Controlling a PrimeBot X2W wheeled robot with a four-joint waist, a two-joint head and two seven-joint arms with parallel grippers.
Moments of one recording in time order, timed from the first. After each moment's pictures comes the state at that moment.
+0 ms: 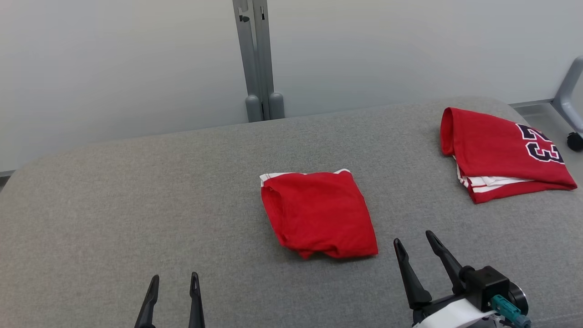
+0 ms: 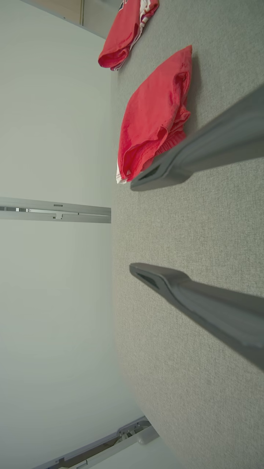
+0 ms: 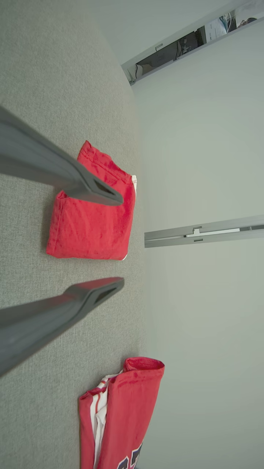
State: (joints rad) left arm 0.26 0.05 -0.17 0.00 -0.16 0.08 -0.26; right arm 0.07 -0.10 0.22 0.14 0.20 0.13 -0.26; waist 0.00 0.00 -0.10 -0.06
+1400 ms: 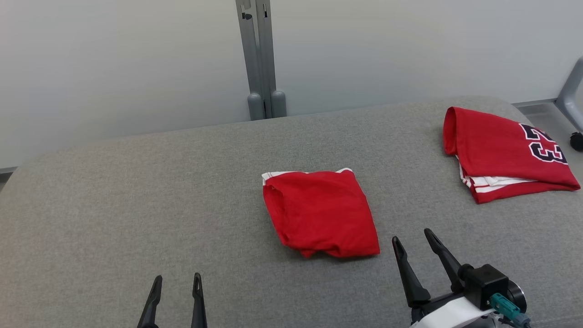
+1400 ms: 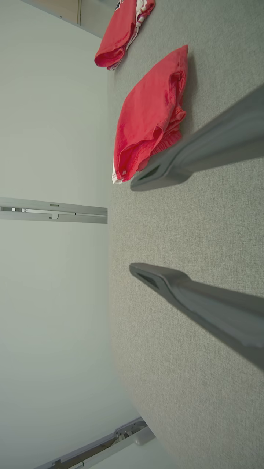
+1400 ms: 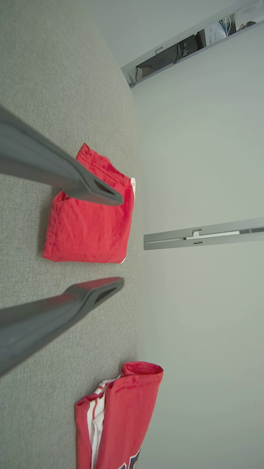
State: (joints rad) left arm 0.25 0.05 -0.18 0.01 -0.16 0.08 -0.26; right arm 0.06 -0.10 0.22 0.14 0.20 0.13 -0.26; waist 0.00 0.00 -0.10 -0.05
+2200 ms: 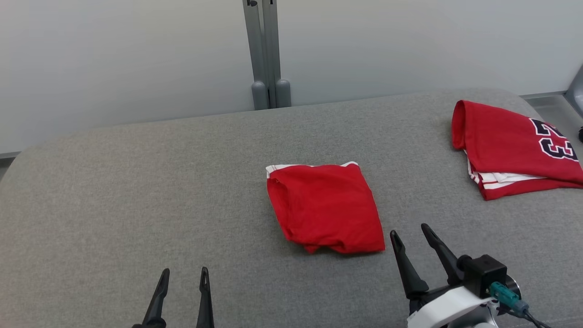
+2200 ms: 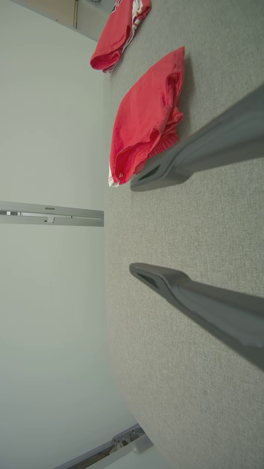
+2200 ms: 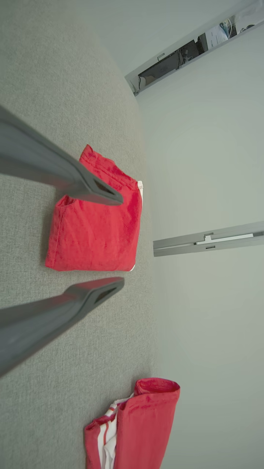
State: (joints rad) left arm 0.23 0.05 -0.20 0.02 -0.15 0.07 -0.26; right arm 0.02 -0.11 0.25 0.19 0.27 0.13 -0.26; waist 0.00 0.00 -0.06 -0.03
